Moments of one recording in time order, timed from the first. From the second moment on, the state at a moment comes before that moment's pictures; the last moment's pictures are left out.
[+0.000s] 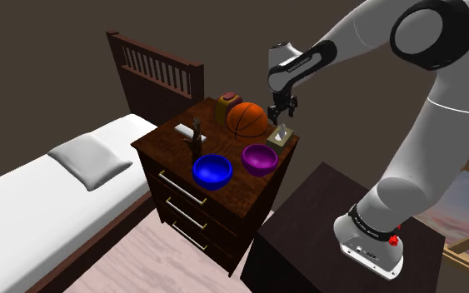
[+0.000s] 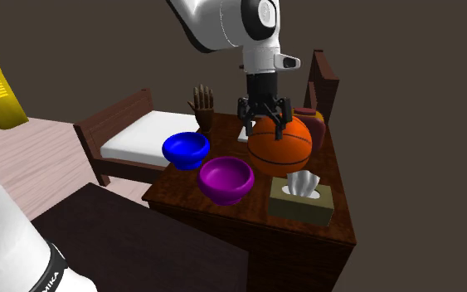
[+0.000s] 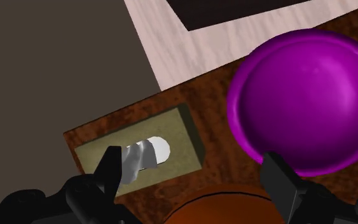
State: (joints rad) arm -0.17 0.21 -0.12 -2.15 -0.25 2.18 0.15
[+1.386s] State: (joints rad) arm -0.27 0.79 -0.21 -1.64 -0.31 2.26 0.16
